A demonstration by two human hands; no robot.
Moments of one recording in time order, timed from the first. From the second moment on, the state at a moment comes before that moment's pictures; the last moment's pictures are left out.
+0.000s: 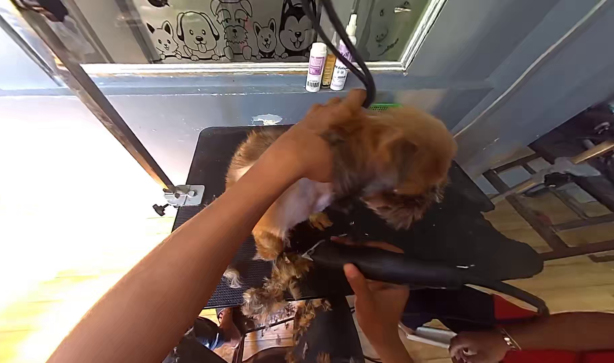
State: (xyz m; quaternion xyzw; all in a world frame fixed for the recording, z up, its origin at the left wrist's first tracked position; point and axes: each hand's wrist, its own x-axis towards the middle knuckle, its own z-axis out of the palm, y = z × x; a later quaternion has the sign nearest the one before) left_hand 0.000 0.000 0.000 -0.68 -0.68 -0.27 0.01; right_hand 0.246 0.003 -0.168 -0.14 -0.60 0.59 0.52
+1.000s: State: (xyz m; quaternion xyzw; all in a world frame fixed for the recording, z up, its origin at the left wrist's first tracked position) left_hand 0.114 -0.082 -0.208 -0.23 -0.43 -0.81 -0.32; right_hand 0.193 -0.044 -0.026 -0.06 -0.86 0.20 0.47
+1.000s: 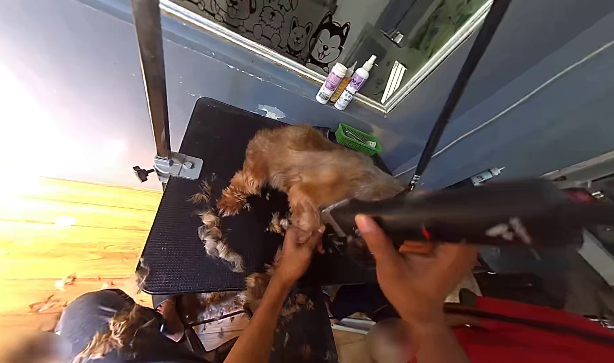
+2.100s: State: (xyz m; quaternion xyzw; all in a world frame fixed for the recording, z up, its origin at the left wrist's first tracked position) left_hand 0.254 -0.077 -0.152 -0.19 -0.44 -0.77 -0.41; right_hand 0.146 -0.002 0.019 -0.16 -0.96 -0.13 0.21
